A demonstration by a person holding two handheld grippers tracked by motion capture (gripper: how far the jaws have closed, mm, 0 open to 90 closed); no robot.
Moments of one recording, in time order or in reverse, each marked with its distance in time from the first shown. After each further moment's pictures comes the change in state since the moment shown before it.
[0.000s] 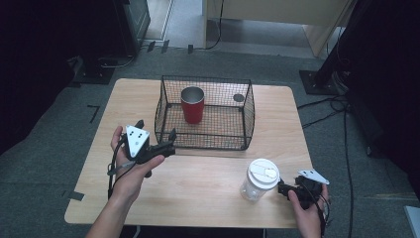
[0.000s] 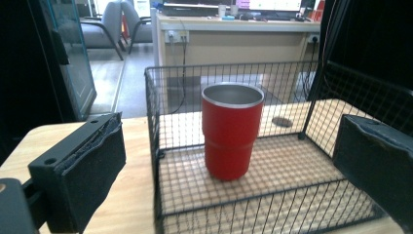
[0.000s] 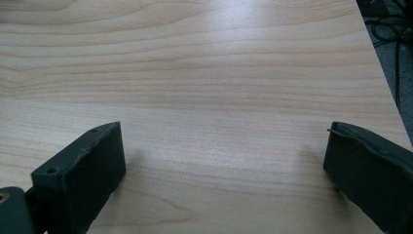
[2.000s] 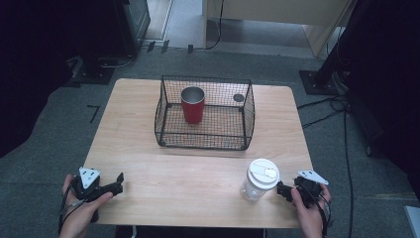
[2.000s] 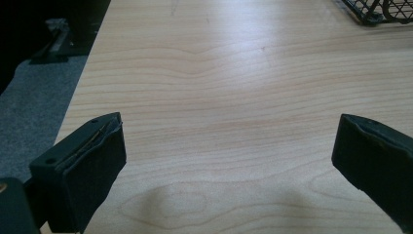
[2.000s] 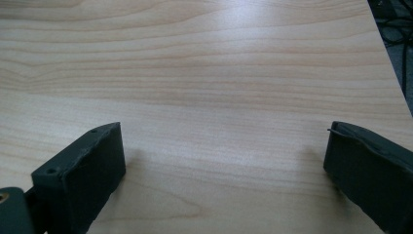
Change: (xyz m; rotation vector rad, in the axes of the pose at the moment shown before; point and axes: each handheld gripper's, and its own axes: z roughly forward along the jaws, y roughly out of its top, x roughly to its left) left arm 0.134 -0.137 -0.065 0.413 0.197 -0.024; right arm 0.003 -0.001 -0.002 0.002 0.024 -0.018
